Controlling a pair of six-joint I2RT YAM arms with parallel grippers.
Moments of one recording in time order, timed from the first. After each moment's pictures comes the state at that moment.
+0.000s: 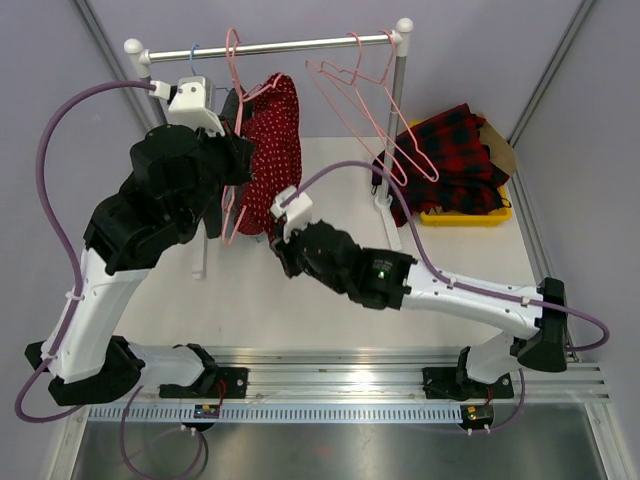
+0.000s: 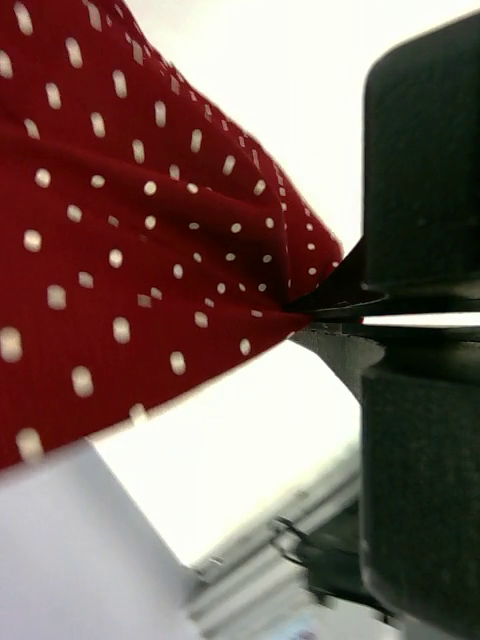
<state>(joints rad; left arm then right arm) -0.75 1.26 1.97 -0.88 -0.46 -0.36 1.23 1.51 1.47 -0.24 0.39 0.22</state>
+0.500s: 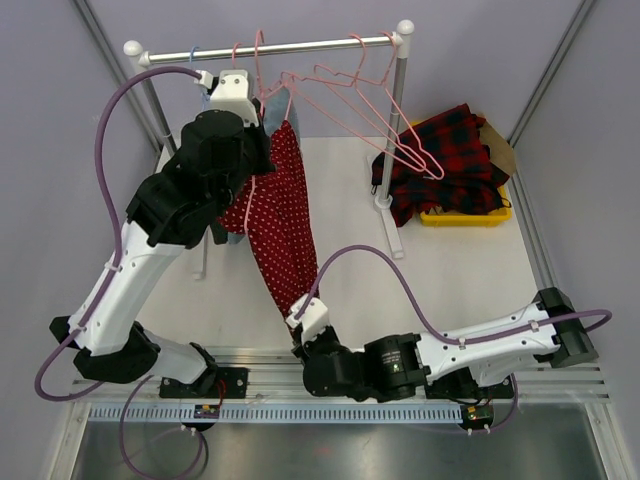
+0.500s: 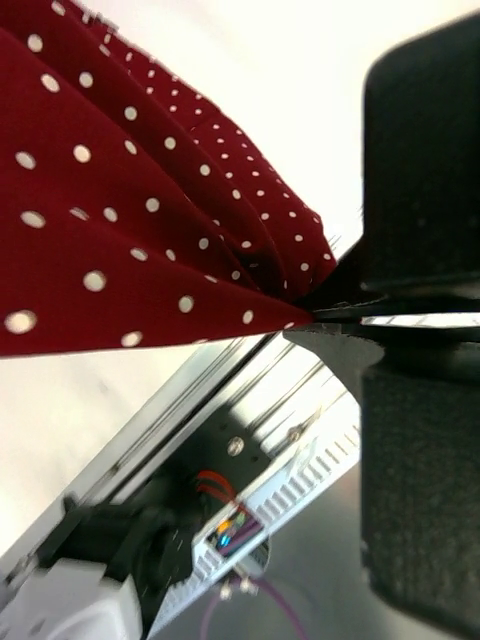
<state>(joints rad) -0.76 1.39 1.99 -0.86 -0.53 -0.30 1.74 1.37 1.13 -0.40 0.77 0.61</state>
